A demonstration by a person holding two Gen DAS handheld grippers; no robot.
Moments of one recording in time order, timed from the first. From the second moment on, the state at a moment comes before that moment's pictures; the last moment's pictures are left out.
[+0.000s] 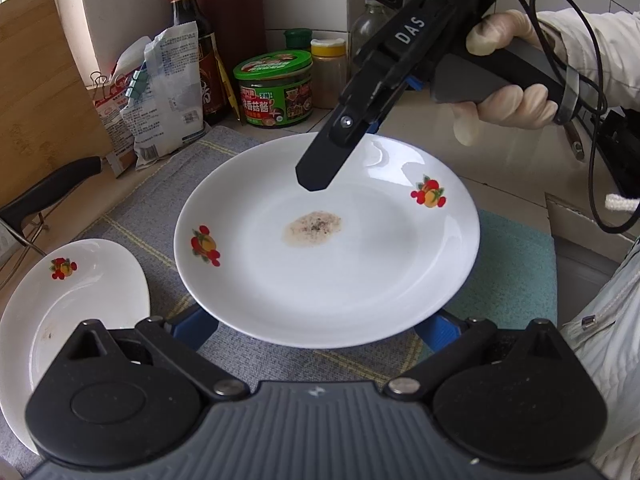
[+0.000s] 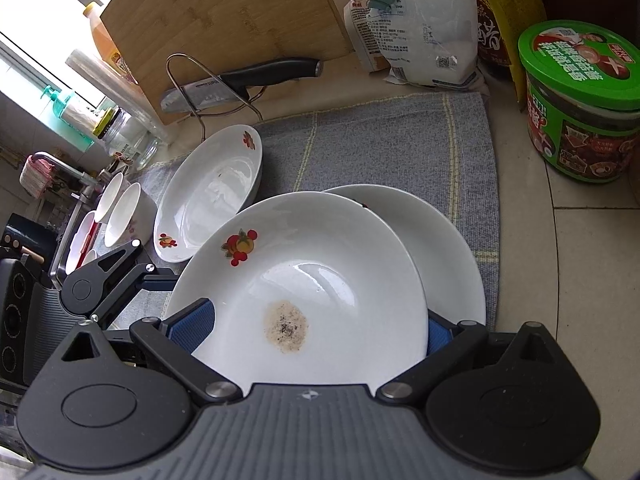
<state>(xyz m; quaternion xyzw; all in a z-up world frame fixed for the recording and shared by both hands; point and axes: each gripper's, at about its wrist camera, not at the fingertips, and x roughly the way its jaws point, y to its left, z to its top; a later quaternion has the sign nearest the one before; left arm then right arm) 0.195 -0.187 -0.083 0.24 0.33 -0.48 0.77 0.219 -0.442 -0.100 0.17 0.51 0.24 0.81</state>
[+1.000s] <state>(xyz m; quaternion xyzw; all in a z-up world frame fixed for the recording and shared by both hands) 0.211 -0.199 -0.091 0.24 0.35 -0.49 0.76 0.217 -0.461 -0.104 0.18 0.52 0.22 0.81</state>
